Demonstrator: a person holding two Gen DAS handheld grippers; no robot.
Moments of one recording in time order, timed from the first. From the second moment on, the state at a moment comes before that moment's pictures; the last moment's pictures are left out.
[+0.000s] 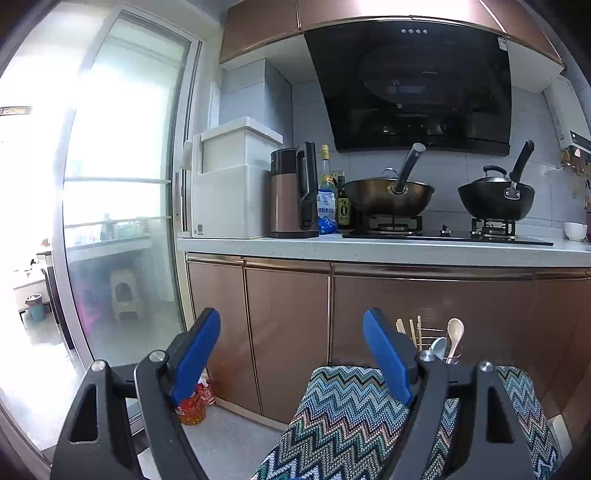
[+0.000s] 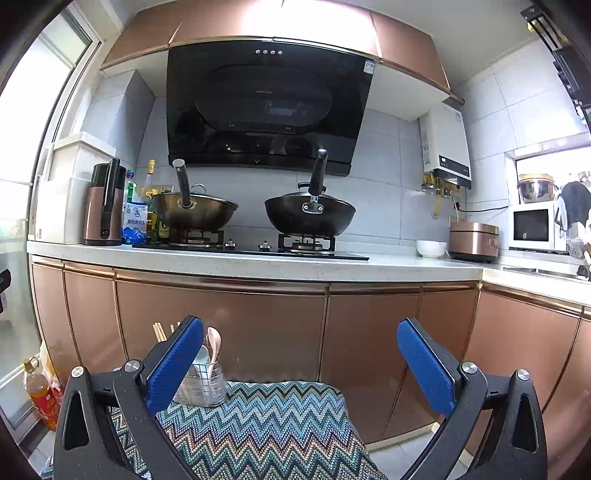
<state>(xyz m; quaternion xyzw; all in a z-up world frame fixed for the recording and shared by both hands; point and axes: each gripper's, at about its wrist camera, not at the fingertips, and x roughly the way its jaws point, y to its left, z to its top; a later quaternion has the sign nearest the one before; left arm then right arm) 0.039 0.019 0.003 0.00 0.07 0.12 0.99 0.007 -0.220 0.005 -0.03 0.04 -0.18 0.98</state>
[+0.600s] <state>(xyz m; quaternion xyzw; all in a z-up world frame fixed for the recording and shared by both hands) 0.036 0.019 0.003 0.00 0.06 0.11 0.99 0.010 -0.212 0.002 -0.04 0.05 -0.17 0.98</state>
